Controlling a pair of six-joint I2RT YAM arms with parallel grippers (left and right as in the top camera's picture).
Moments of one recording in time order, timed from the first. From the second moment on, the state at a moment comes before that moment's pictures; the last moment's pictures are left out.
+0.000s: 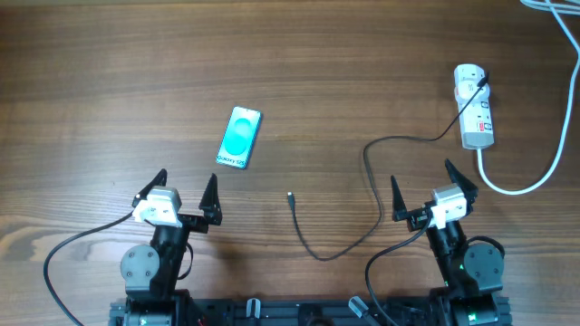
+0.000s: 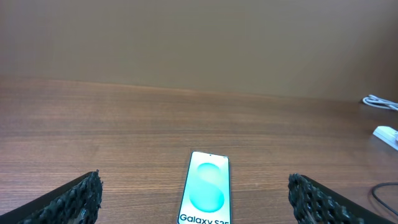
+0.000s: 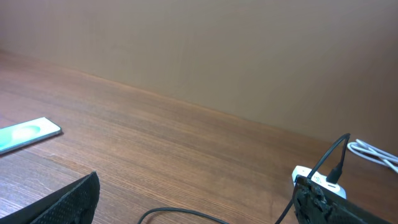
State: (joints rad) left arm 0.00 0.01 0.01 -0.06 0.17 -0.14; right arm 0.14 0.02 0.01 0.00 -0.11 -0.20
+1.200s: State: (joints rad) left arm 0.00 0.21 0.47 -0.32 0.35 -0.37; right arm 0.14 0.02 0.01 0.00 -0.11 -0.20
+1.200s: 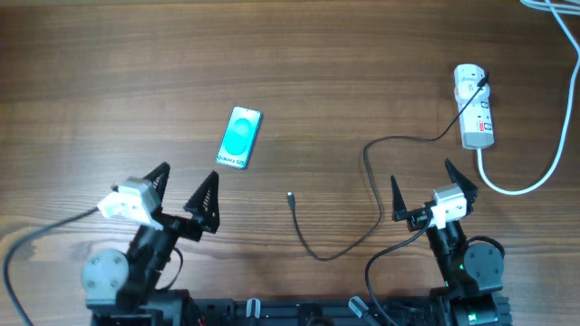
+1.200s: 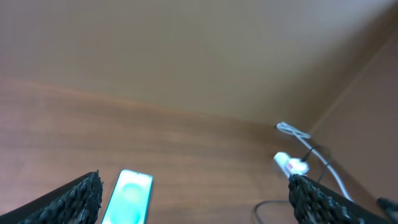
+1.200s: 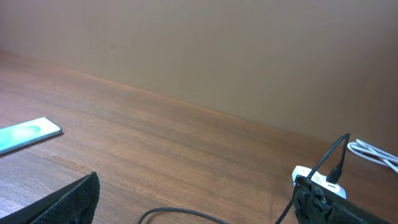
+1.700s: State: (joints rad) left arm 0.00 1.35 1.49 -0.97 0.59 -0.21; right arm 0.14 0.02 0.01 0.00 -0.11 -0.20
